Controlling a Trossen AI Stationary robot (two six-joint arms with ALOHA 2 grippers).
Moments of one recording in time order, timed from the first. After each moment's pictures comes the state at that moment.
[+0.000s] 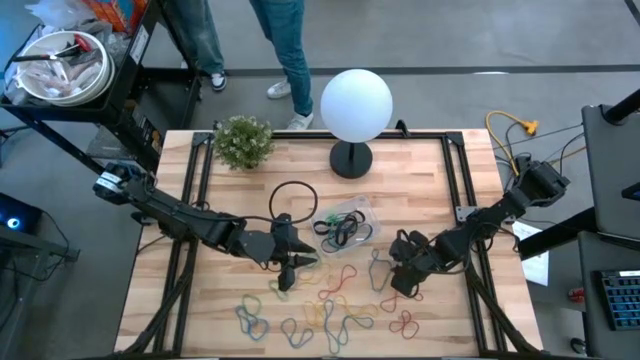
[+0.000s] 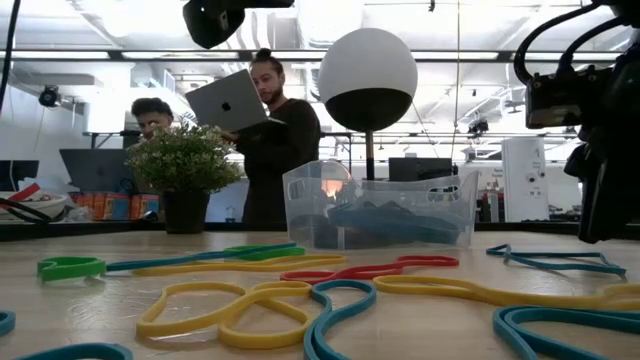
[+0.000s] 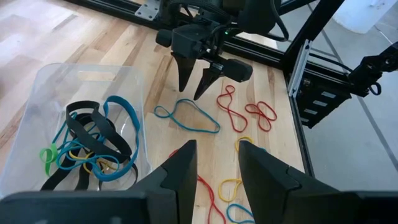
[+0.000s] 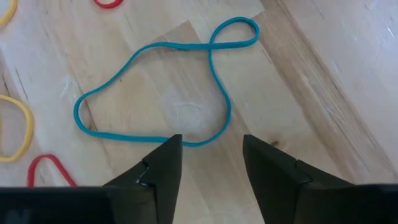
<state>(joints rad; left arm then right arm) -0.40 1.37 1.02 -0.11 -0.32 -0.52 0.56 1.43 0.61 -0.39 0.25 1.07</state>
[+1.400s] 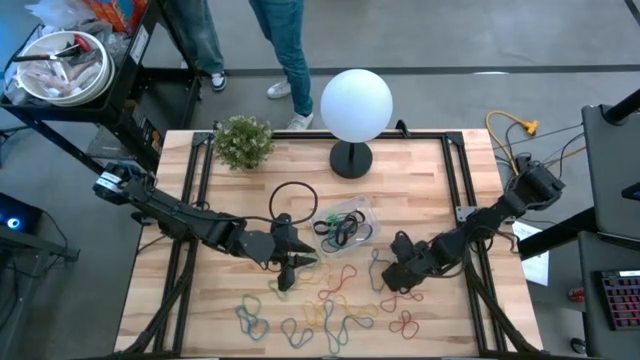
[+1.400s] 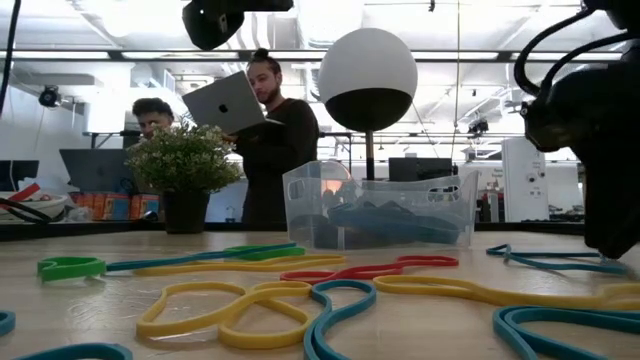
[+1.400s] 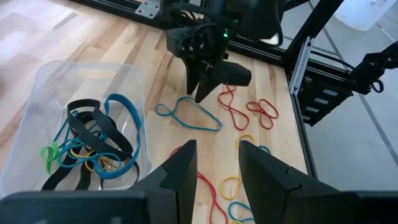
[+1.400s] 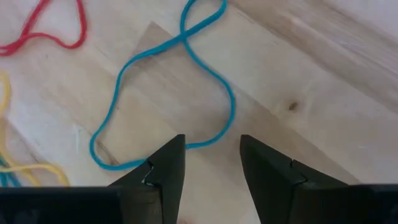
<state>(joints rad) -0.40 1.37 1.02 -0.11 -0.32 -0.52 0.56 1.49 0.65 -0.39 0.21 1.52</state>
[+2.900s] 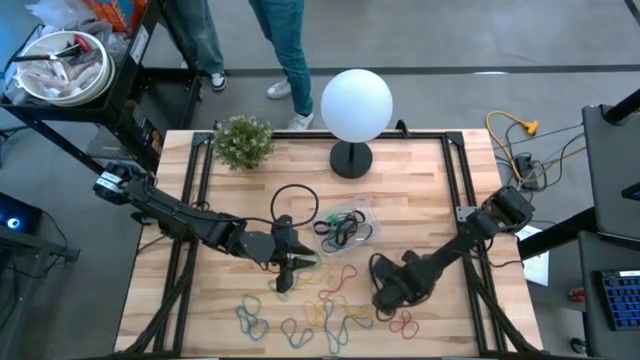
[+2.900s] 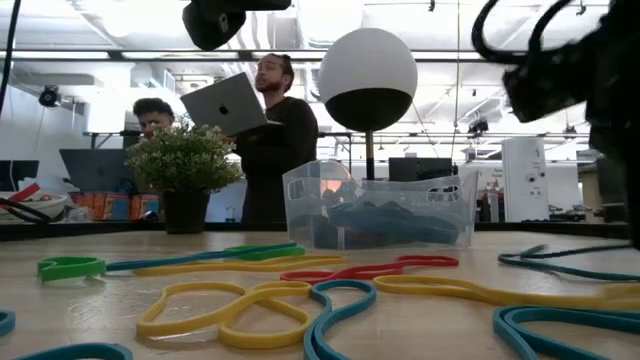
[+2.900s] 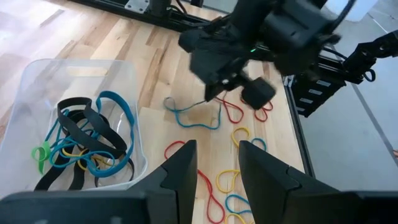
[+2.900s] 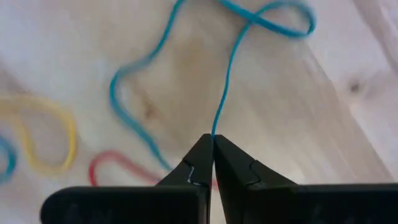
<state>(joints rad) -0.40 1.37 1.01 -0.11 -0.29 -0.49 0.60 1.81 1.11 -0.82 0.13 1.30</state>
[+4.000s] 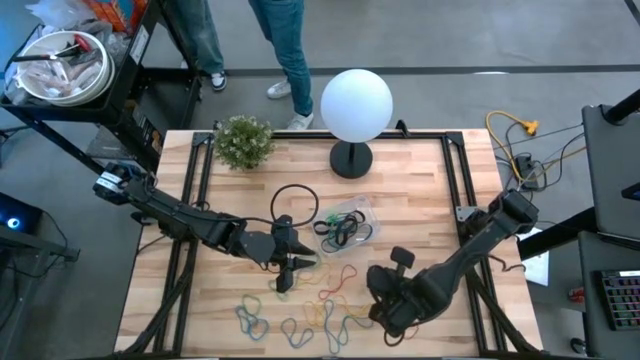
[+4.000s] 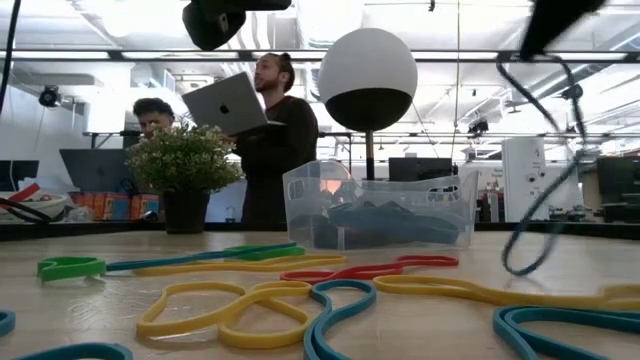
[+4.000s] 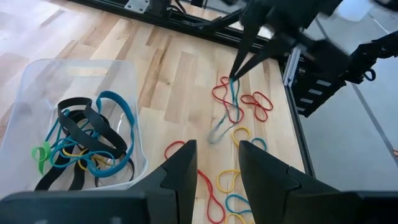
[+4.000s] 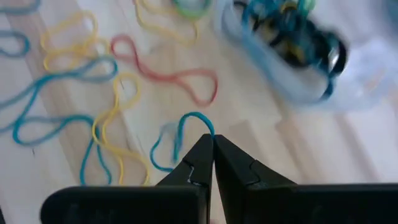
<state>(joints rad) -0.40 1.37 1.01 -0.11 -0.29 -0.49 0.70 1.81 1.50 -1.10 0.51 1.07</state>
